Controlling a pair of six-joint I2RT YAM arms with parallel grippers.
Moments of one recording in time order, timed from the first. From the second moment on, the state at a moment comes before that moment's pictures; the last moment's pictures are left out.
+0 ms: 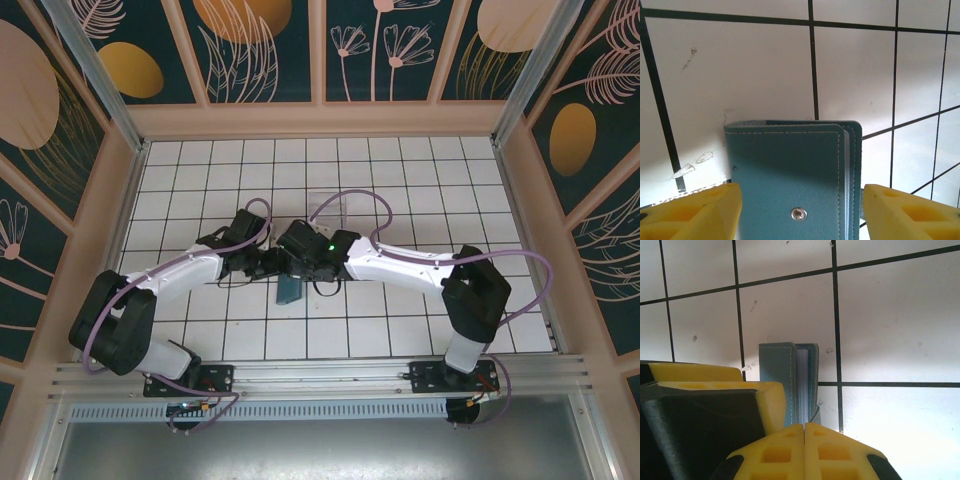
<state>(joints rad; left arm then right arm) -0.52 1.46 0.78 -0.37 0.38 -0.63 1.07 1.73 1.30 -0.65 0.17 1.08</state>
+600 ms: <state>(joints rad) -0.52 1.45 0.74 -0.35 0.44 -0.63 1.07 1.71 1.30 -0.67 0.17 1.08</state>
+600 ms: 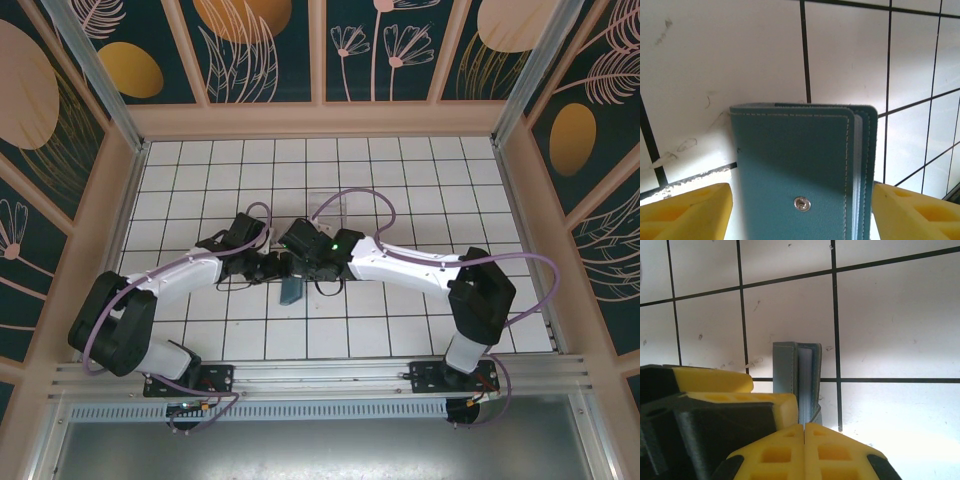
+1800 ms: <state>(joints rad) -0.52 1.37 0.74 -0.46 0.26 -0.59 0.99 1.63 1.18 -0.66 0.18 1.08</state>
